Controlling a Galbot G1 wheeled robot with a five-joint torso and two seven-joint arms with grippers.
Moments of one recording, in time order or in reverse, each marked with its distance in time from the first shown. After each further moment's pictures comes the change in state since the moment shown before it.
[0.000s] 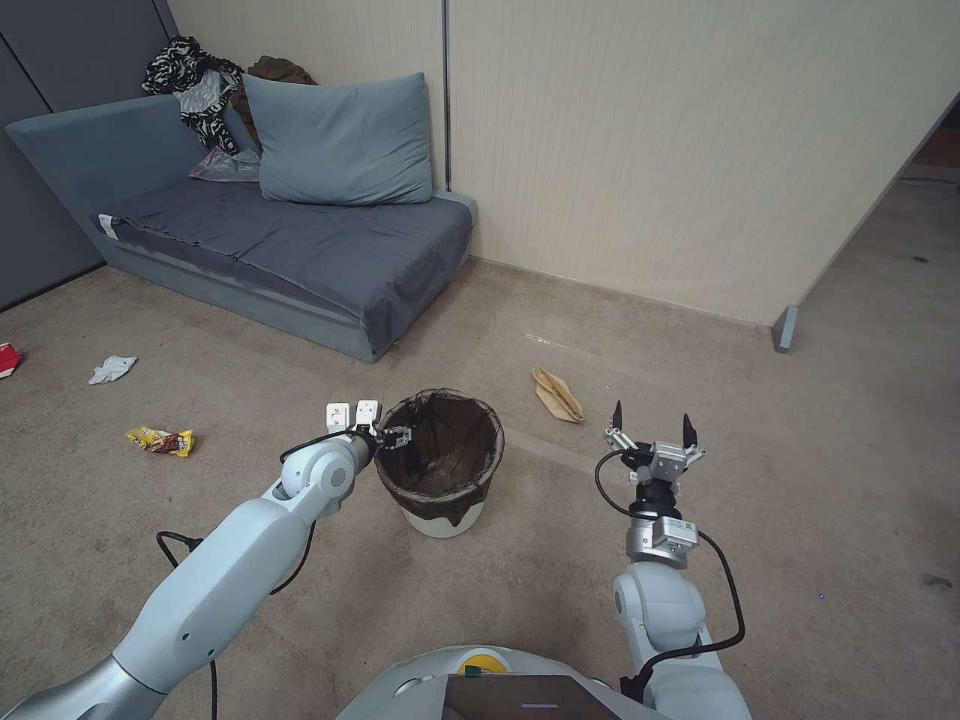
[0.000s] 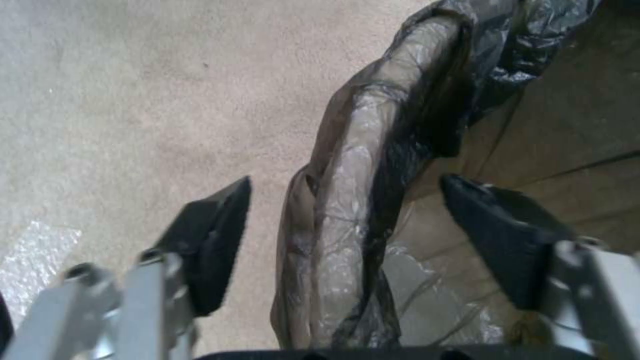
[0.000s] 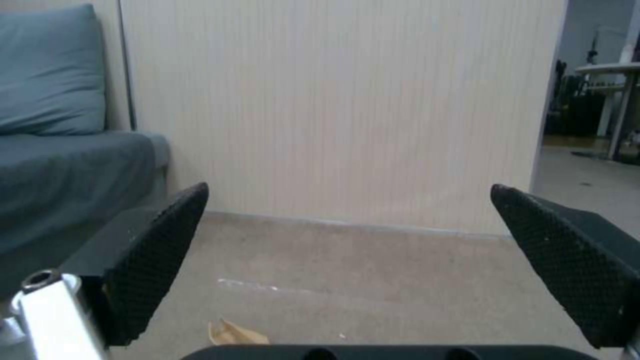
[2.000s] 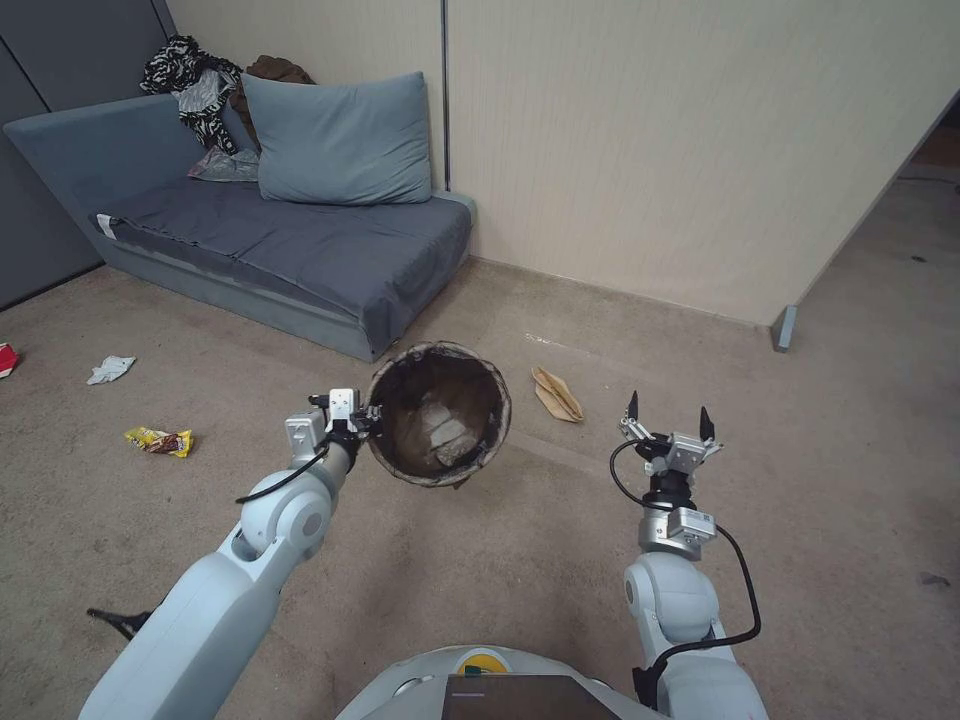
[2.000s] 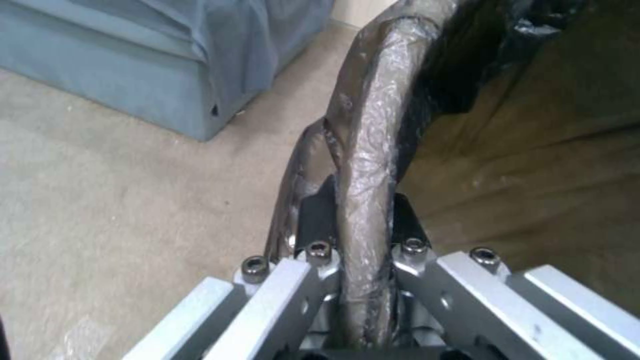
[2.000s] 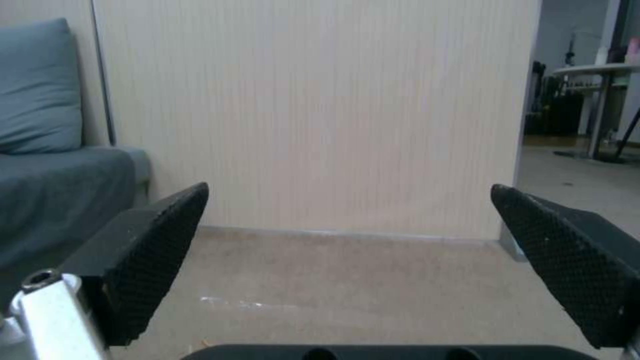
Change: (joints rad) left arm 0.345 -0.079 -0.286 -0.351 0.294 -0.207 0.093; right arm 0.024 -0.031 0.022 0.024 0.050 -0.032 0.025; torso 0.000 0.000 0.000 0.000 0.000
